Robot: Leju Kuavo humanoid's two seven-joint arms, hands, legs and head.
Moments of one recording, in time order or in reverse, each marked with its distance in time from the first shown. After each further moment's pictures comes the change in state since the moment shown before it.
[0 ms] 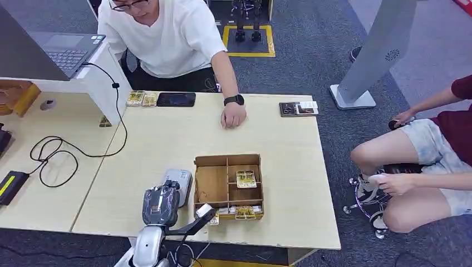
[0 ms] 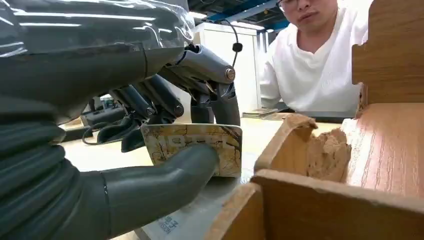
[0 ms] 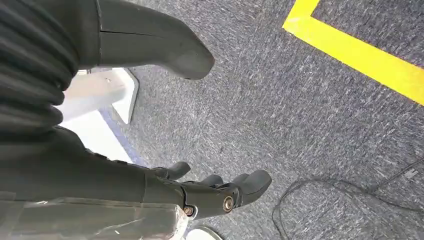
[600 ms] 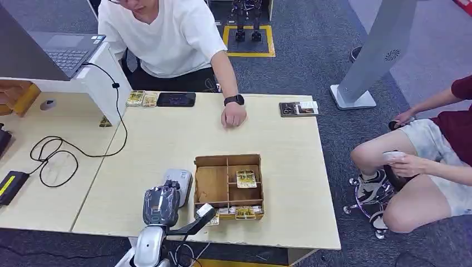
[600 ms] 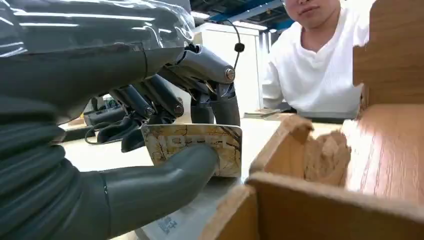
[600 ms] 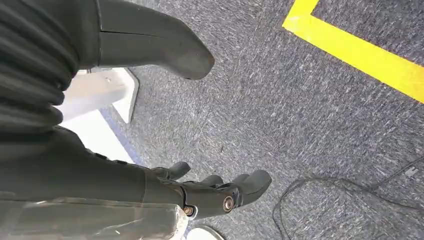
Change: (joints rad) left arm -0.002 0.000 -0.011 0.002 0.011 0.019 0.000; right arm 0.000 0.001 0.000 -0.003 0.000 -0.002 0.001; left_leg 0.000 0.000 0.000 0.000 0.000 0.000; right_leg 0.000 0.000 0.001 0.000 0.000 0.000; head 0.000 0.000
